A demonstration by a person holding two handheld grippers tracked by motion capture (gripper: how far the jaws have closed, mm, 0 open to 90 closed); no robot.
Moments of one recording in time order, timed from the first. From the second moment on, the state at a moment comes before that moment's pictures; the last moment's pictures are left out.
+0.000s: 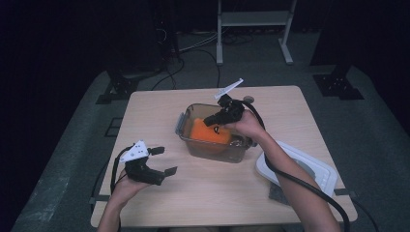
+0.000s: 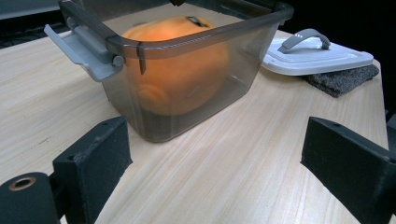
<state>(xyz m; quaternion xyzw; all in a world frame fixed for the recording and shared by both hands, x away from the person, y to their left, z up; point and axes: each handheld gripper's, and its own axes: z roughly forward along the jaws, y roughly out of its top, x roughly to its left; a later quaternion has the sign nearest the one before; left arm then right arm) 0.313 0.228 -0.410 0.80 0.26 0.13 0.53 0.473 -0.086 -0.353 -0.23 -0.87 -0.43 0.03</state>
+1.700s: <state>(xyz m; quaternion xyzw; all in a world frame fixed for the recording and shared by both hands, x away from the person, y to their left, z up) 0.314 0.225 -0.415 0.80 0.26 0.12 0.52 0.402 -0.209 -0.334 -0.26 -0.83 -0.49 -0.03</state>
